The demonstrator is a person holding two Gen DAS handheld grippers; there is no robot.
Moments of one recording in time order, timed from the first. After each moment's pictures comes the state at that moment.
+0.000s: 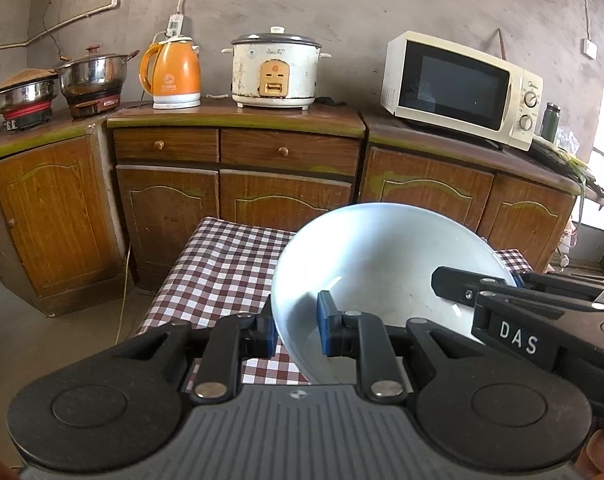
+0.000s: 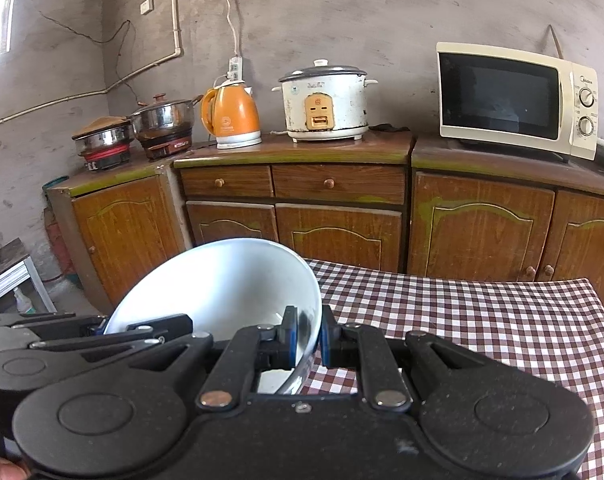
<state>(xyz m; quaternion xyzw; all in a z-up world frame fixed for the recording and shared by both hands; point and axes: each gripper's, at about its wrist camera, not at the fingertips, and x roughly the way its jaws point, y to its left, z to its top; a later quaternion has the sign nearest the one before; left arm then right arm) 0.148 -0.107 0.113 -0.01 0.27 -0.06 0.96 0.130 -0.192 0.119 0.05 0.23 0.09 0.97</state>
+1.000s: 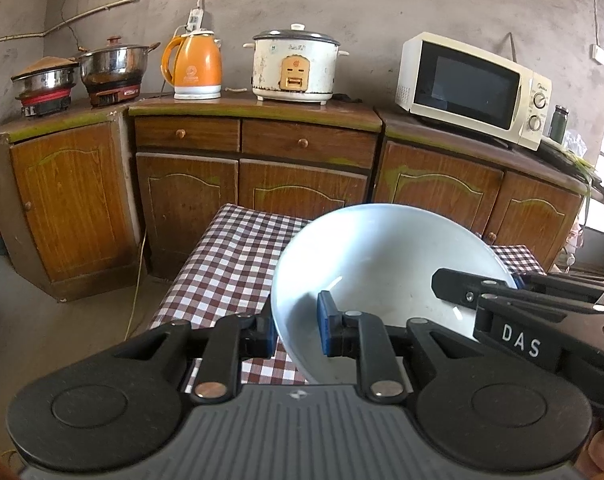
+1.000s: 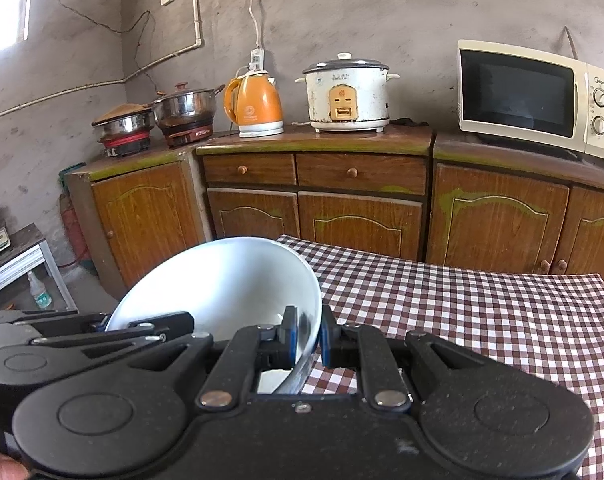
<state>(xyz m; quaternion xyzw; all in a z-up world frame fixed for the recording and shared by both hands) 0.125 -0.084 0.103 -0.02 0.28 -0.05 0.96 0.107 -0.168 0.106 0.03 0.23 0.11 0.96</state>
